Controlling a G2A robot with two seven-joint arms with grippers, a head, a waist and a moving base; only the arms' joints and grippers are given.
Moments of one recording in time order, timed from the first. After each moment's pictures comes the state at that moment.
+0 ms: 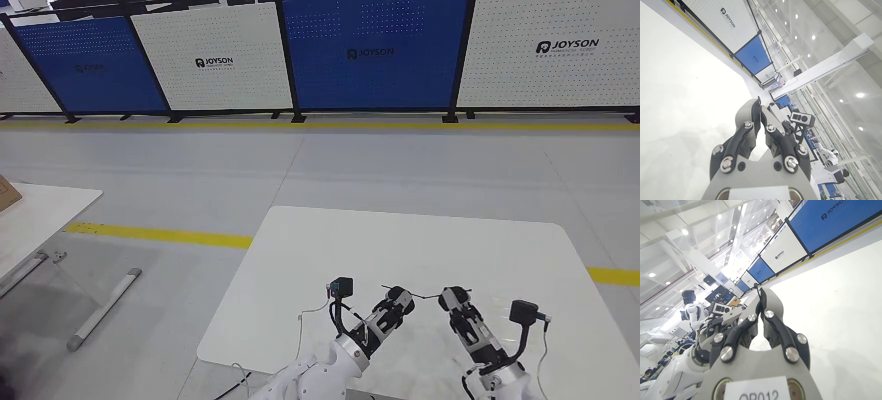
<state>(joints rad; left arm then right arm) 1.48 -1.29 -0.88 -1.74 0.22 -0.05 0.11 -1.63 -1.09 1.19 -1.78 -0.39 -0.29 -0.06</state>
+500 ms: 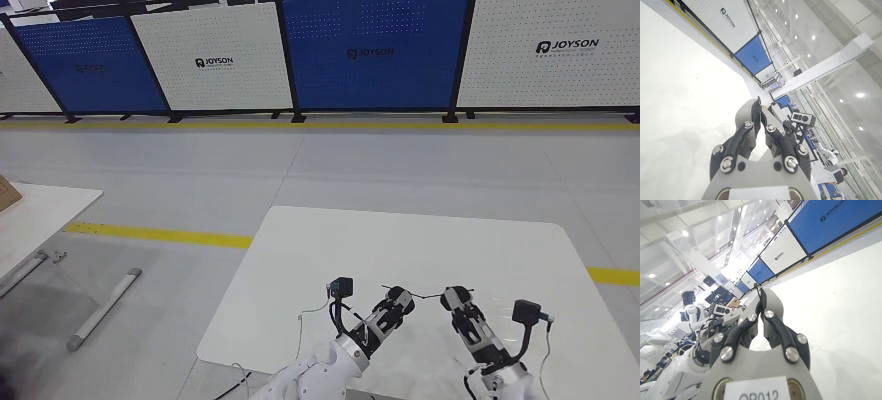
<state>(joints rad) 1.48 -1.29 -0.88 -1.74 0.22 -0.05 0.11 -1.64 -1.10 1.21 -1.78 -0.40 -0.29 -0.04</state>
